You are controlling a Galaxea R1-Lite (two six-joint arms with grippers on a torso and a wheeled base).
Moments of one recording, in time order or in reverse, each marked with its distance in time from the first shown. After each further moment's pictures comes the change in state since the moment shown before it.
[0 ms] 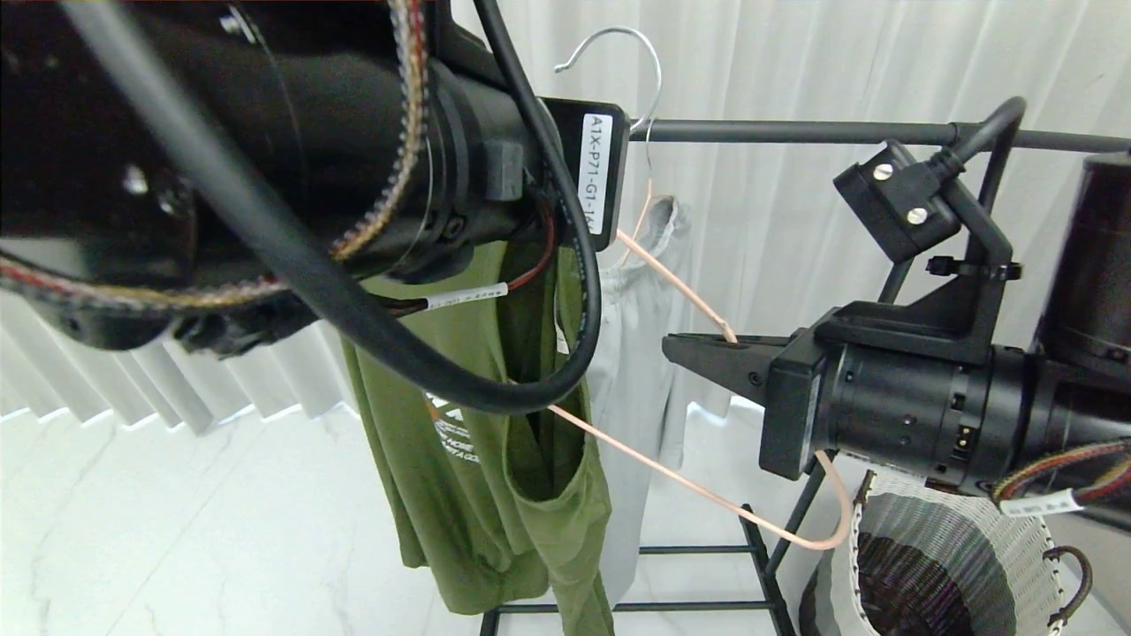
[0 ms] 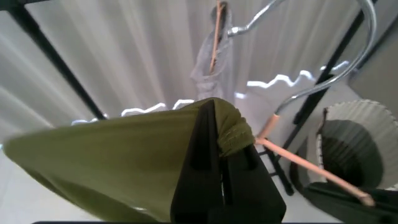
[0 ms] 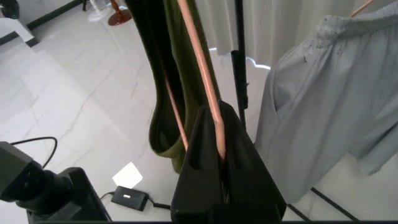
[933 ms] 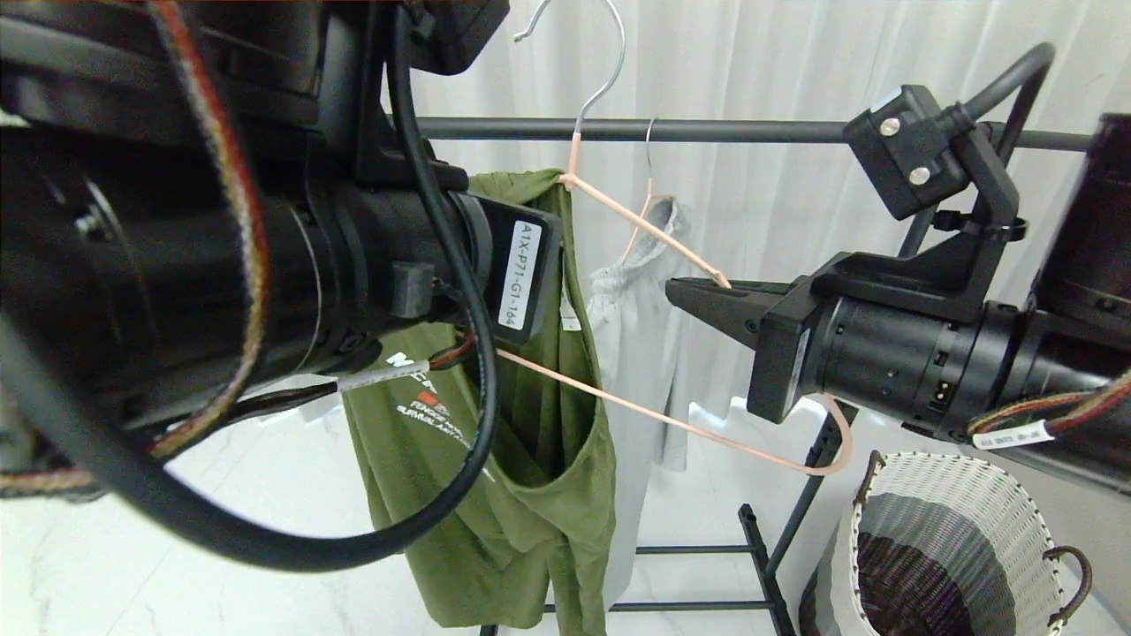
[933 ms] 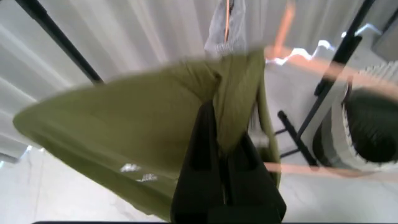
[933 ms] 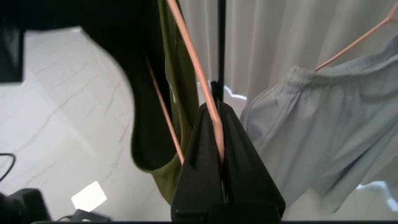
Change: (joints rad) left arm 0.024 -0.109 0.208 0.000 -0.013 0.065; right arm -0.037 0.021 -0.022 -0.119 -0.020 -0.160
